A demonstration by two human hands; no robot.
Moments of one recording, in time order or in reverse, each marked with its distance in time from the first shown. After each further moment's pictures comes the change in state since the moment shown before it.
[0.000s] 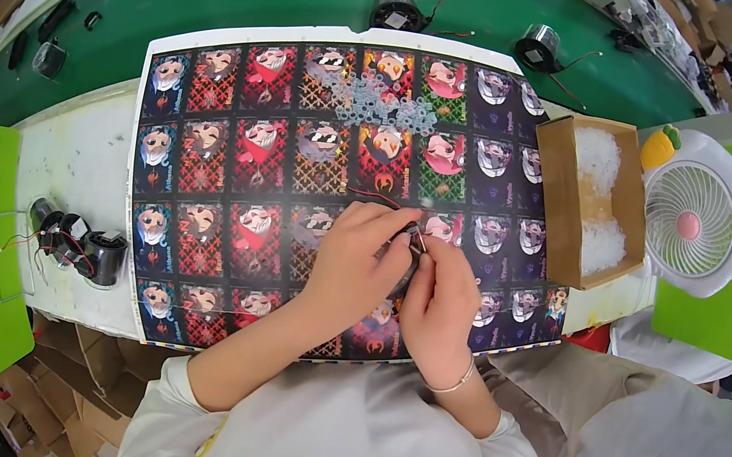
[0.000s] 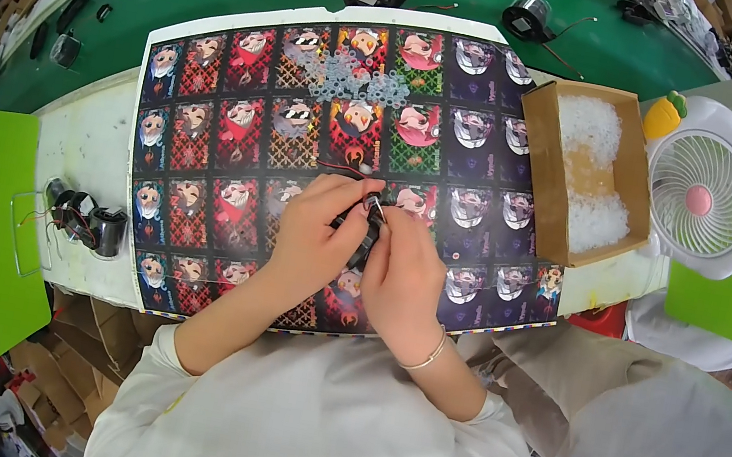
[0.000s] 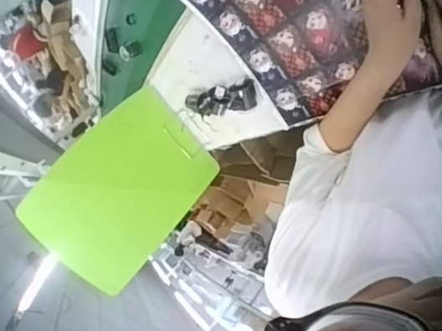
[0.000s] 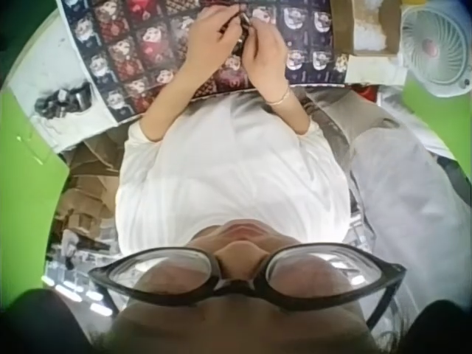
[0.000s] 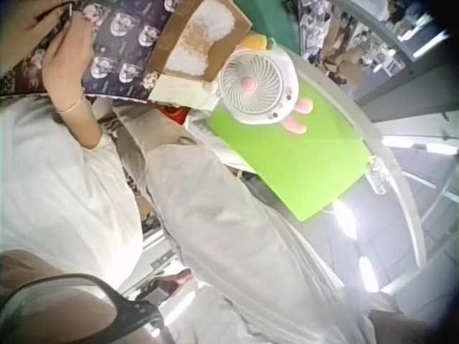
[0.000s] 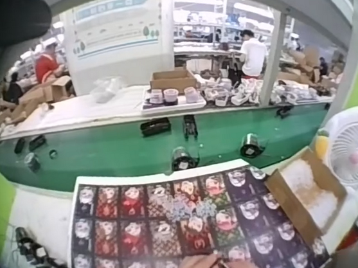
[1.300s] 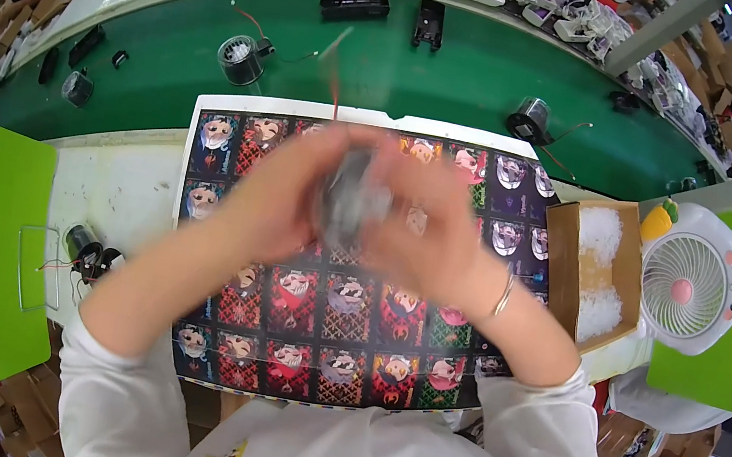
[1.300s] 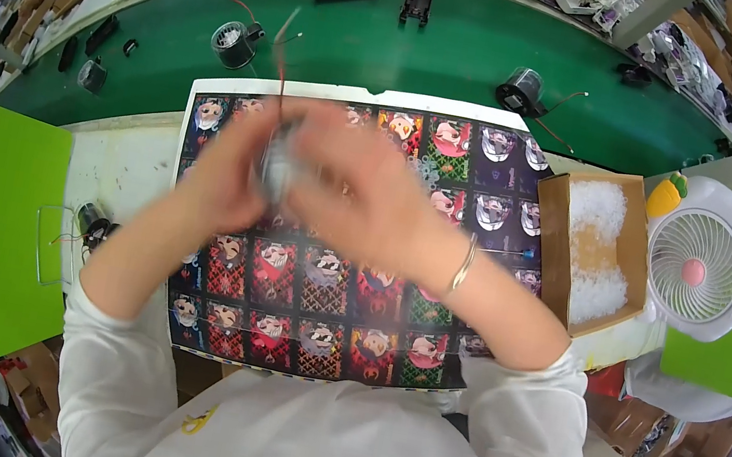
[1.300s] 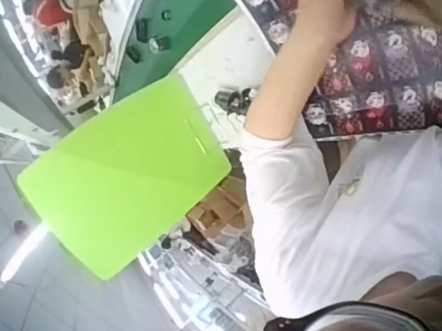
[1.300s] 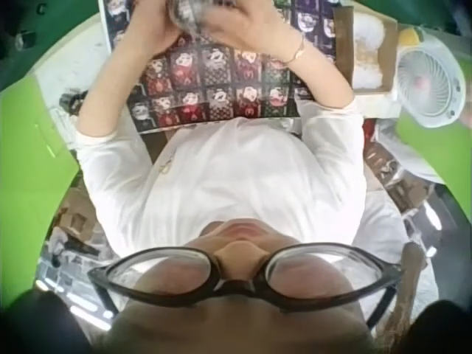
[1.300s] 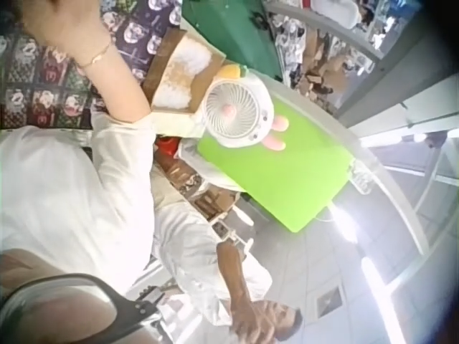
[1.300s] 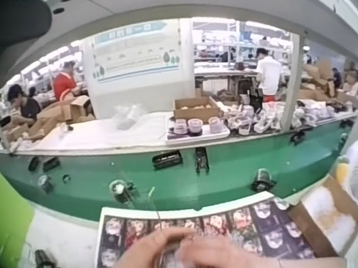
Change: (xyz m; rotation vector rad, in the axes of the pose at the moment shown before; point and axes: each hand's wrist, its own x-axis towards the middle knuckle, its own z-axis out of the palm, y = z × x) left_hand 0.103 0.018 -0.131 -1.056 -0.230 -0.438; right_hand 0.166 -0.028 0.029 0.215 -0.122 -1.016
